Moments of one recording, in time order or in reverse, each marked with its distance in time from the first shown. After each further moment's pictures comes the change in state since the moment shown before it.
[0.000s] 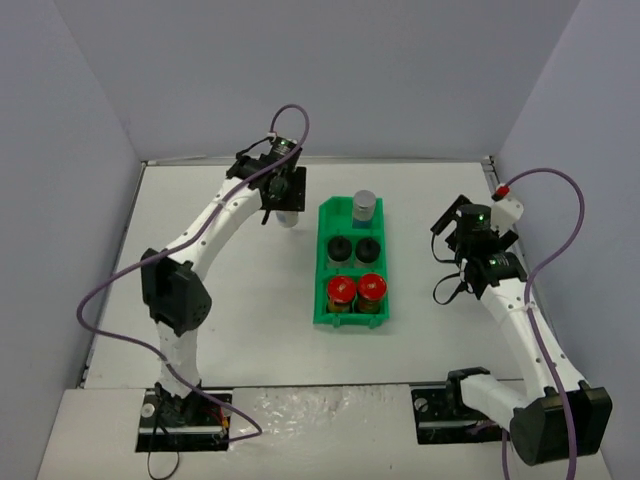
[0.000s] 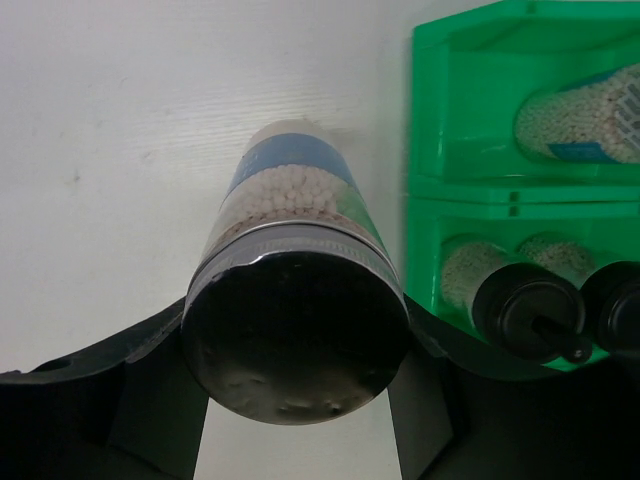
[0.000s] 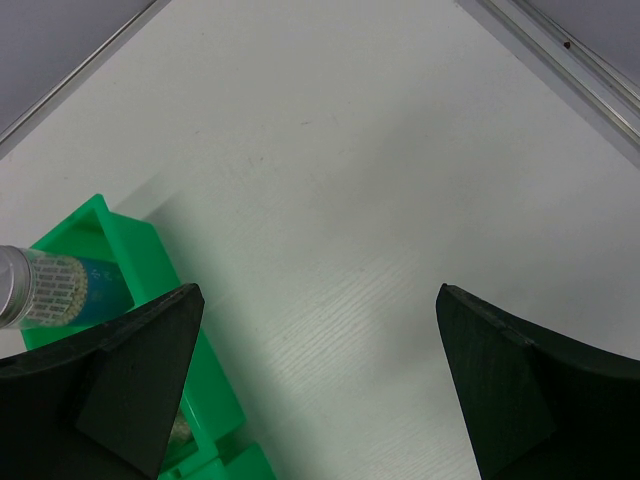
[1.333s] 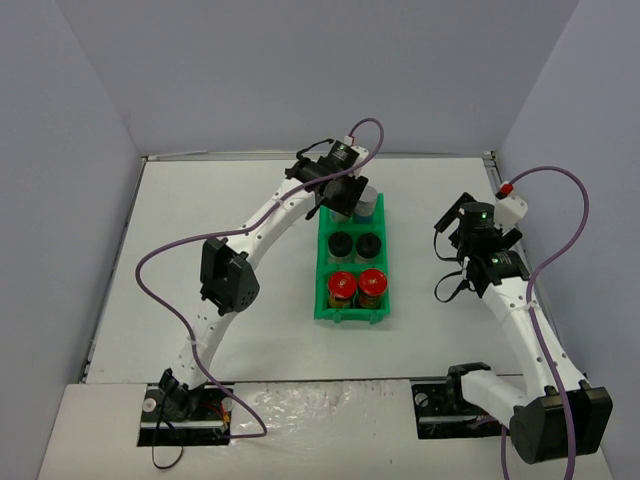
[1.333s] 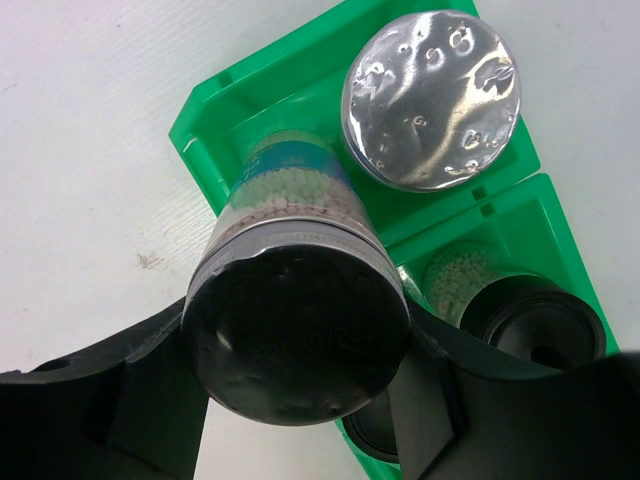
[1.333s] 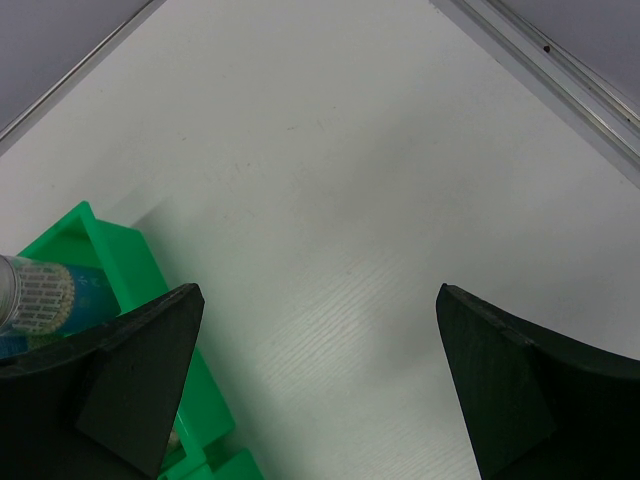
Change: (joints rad) left arm -0.190 0.423 0.470 0.022 0.114 0.300; right arm -0.012 -0.017 -0.013 0.000 0.017 -0.006
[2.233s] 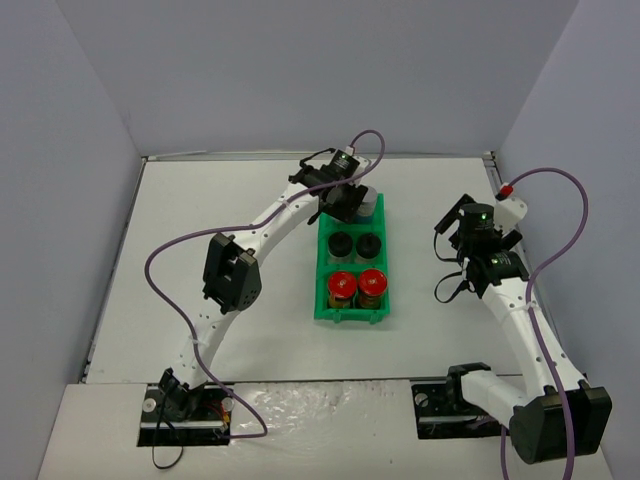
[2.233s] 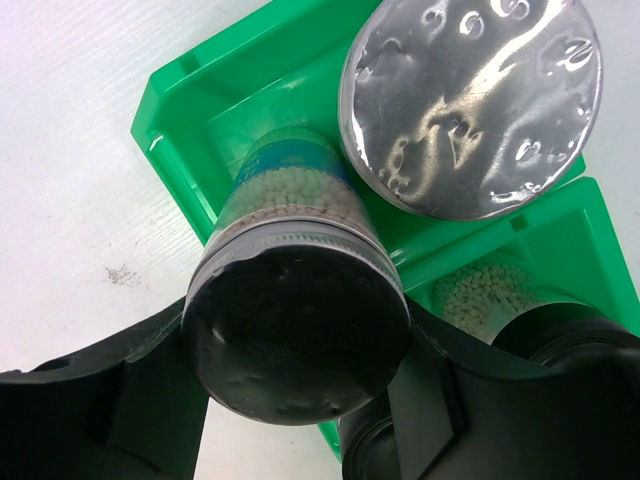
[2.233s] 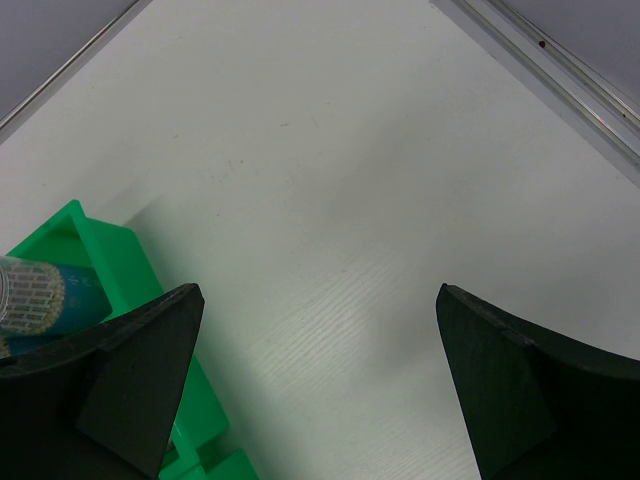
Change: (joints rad) left arm 0.007 0.034 -0.084 0.071 0.026 0.003; right arm -0.005 -0.001 -0.012 0.000 0.000 0.000
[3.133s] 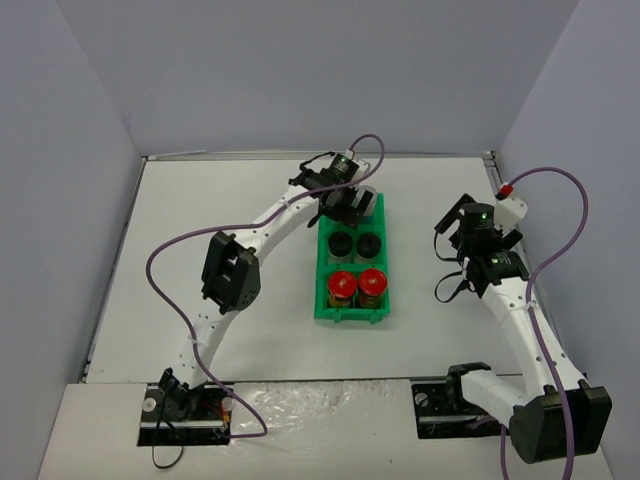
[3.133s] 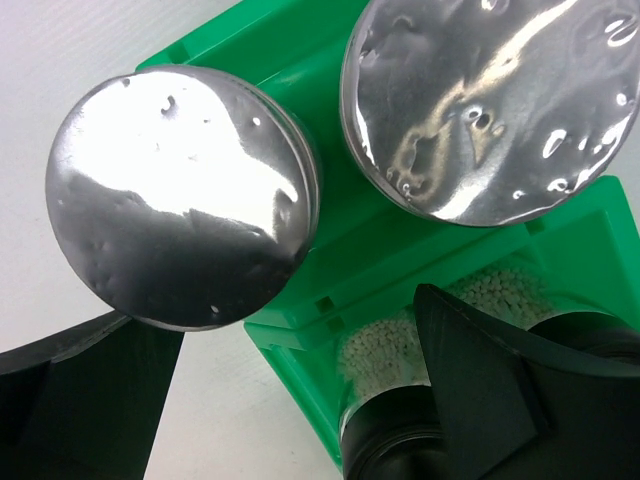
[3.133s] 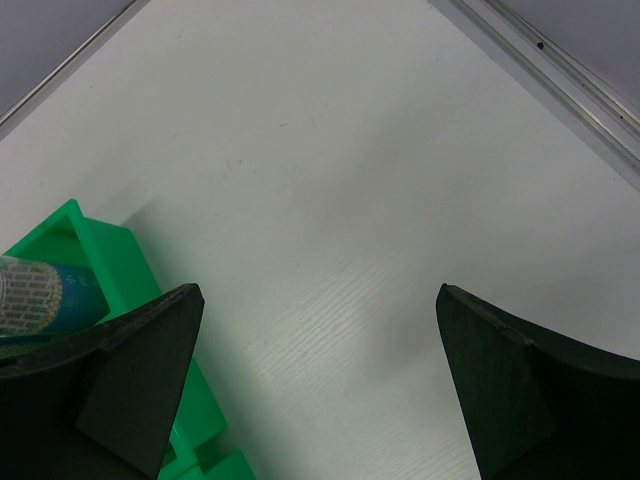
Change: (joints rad) left arm 0.001 -0.013 -0.072 0.057 0.001 0.006; right arm -0.002 0.000 0.000 0.000 0.000 -0.008
